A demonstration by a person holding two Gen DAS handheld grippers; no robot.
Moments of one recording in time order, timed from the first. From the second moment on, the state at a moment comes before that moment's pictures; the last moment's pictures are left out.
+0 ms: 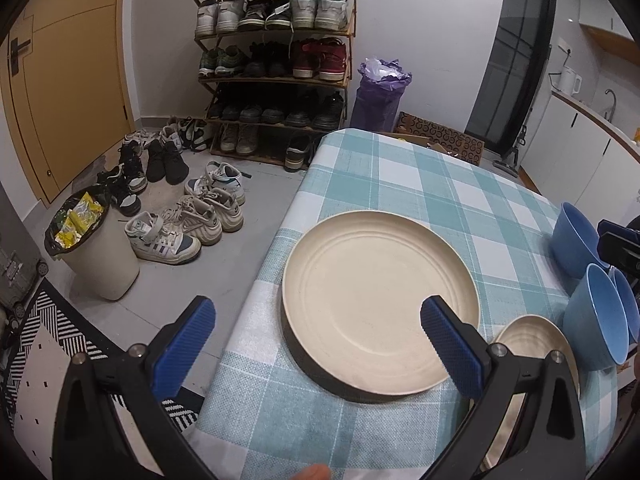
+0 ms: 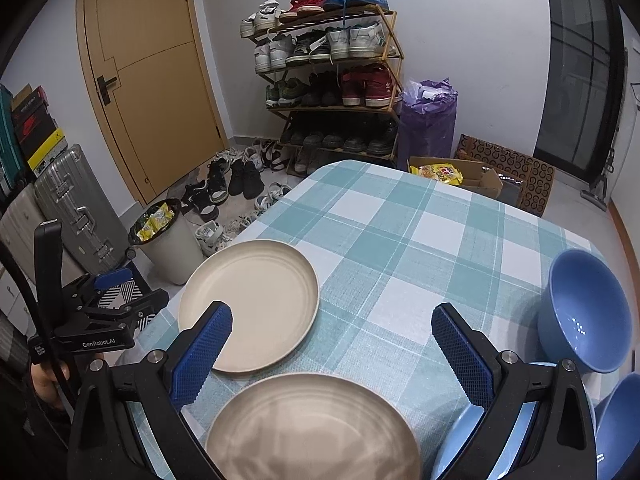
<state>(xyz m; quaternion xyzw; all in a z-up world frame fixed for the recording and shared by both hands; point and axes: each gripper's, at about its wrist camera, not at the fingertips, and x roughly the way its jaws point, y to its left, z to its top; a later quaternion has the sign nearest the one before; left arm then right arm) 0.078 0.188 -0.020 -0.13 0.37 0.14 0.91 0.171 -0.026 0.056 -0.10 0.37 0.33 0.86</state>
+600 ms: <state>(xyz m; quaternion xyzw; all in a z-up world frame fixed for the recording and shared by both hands) 0.085 0.210 -0.050 -0.16 0.40 0.16 0.89 0.196 0.013 0.013 -0.09 0.41 0.33 0.84</state>
